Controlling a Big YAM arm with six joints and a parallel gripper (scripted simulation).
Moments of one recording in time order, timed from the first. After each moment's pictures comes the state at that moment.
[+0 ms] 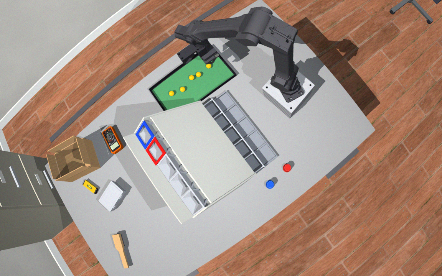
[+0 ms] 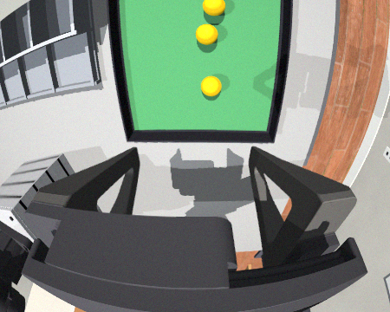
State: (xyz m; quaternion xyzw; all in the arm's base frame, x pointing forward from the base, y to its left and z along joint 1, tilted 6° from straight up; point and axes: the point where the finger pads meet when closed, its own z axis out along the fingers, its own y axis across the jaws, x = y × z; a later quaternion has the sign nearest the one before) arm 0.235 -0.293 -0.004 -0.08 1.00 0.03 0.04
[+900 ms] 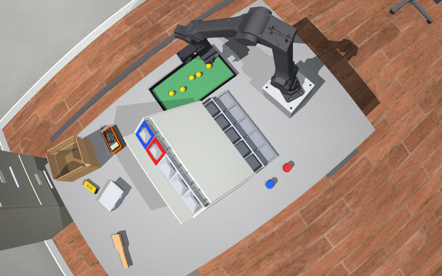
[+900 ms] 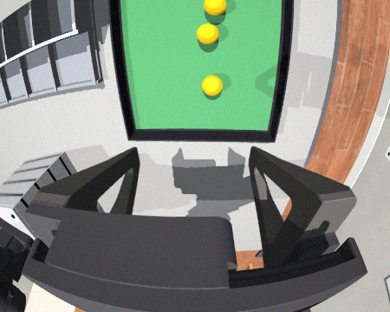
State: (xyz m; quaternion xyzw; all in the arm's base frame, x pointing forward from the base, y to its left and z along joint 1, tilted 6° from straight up) arm 0.236 -0.293 -0.003 -0.08 1.00 0.04 0.04
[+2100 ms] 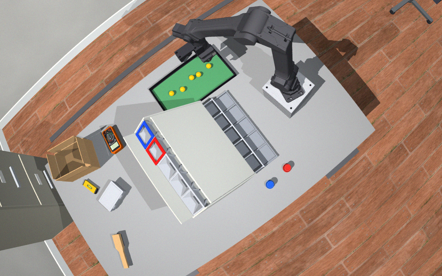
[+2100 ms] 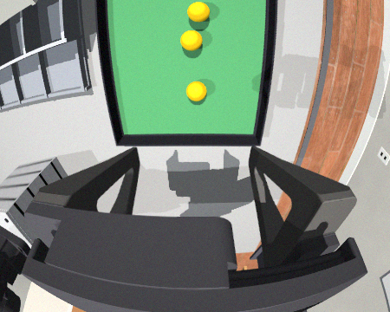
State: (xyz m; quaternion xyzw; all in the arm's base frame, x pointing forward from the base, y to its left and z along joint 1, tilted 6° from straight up) arm 0.243 -0.306 -0.001 -0.08 1.00 0.02 0.05
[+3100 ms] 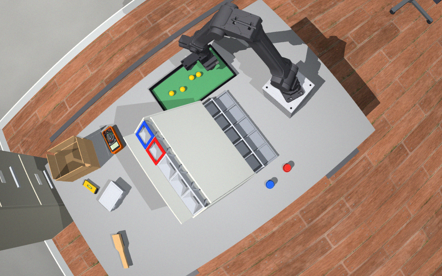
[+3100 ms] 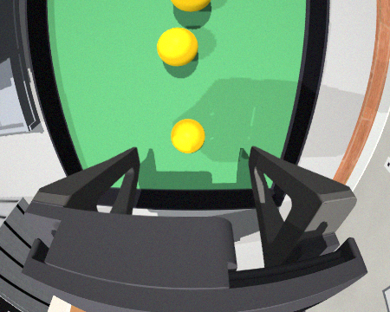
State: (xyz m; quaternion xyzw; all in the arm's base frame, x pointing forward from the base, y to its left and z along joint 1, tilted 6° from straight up) arm 0.253 -0.308 -0.114 -0.08 0.99 0.02 0.05
